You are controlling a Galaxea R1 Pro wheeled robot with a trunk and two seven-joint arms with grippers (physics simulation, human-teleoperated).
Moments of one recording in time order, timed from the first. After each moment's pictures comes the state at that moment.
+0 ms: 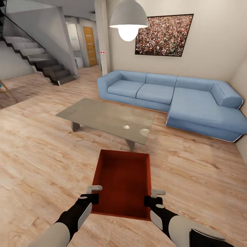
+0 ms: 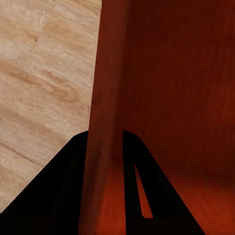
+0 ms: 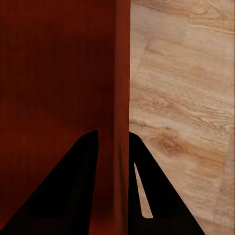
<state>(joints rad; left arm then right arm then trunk) -0.61 -0.06 -0.21 -0.49 0.22 0.27 0.22 -0.76 0.13 1.34 -0.03 -1.39 -0.19 -0.20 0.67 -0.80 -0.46</state>
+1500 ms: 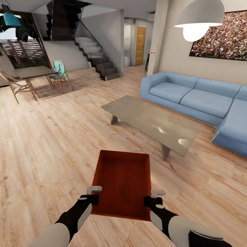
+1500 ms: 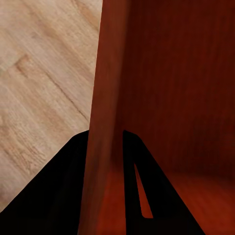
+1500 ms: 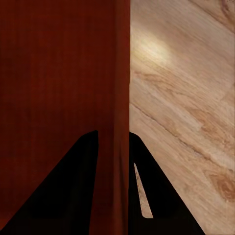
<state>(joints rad) -0.61 -0.06 -0.22 -0.47 0.23 0.25 0.22 -0.76 0.13 1.43 -0.02 -1.46 -0.19 -0.20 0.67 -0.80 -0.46</state>
